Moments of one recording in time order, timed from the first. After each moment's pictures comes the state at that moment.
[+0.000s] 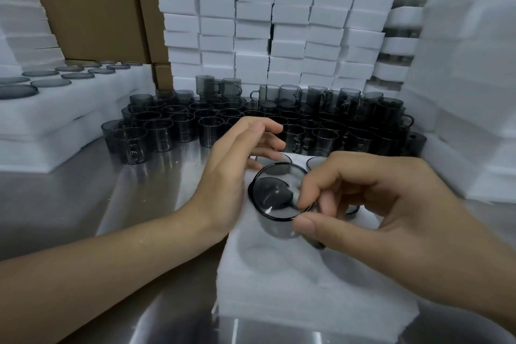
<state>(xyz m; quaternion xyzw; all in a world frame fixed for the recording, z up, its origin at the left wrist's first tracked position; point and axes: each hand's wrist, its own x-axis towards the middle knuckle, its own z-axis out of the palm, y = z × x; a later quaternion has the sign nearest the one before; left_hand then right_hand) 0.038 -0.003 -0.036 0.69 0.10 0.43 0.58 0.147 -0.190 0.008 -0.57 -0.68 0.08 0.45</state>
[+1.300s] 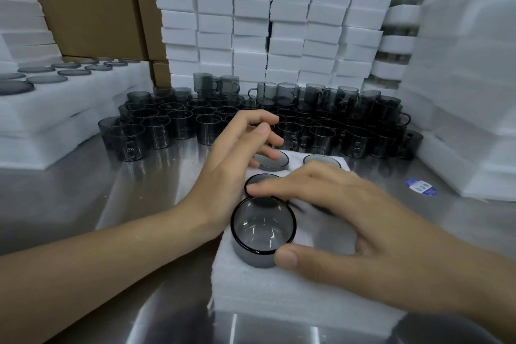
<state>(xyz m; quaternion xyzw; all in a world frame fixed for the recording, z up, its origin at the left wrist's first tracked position) 0.038 -0.003 -0.034 0.71 0.08 0.41 0.57 0.153 -0.186 -0.005 -0.63 -0.73 0.05 0.25</state>
